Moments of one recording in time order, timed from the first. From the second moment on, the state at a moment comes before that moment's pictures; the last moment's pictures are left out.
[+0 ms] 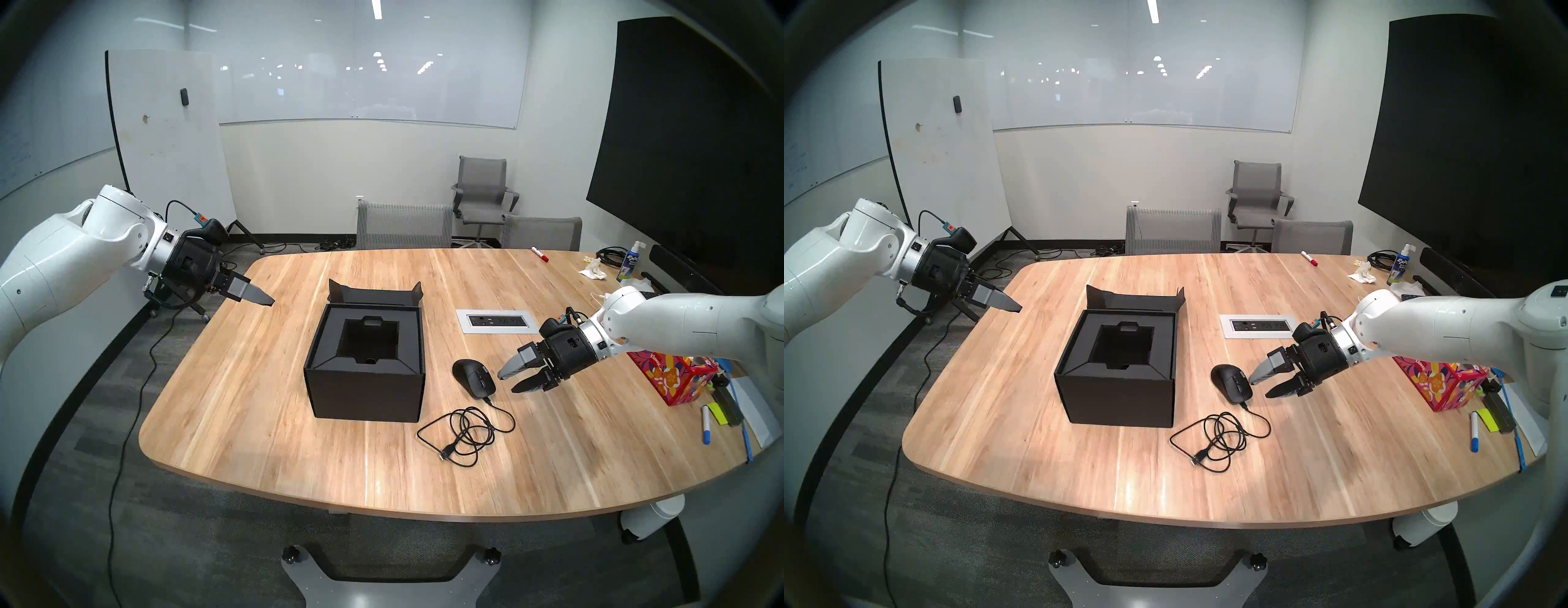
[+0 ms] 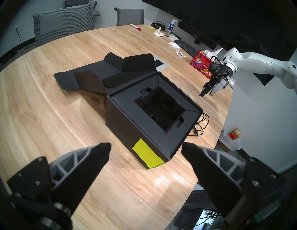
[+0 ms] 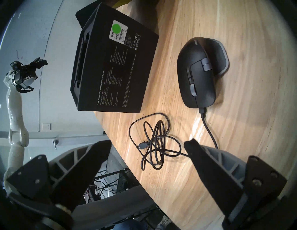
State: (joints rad) left arm 0.21 -0.41 -0.29 -1.31 -1.04 0.79 -1.04; right arm 0.06 -0.72 -0.75 -1.03 1.88 0.79 0.97
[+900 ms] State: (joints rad) left arm 0.19 -0.41 -0.26 -1.31 -1.05 0.78 -1.05; right arm 0.05 -0.76 -0.72 -1.05 1.92 0.79 0.80
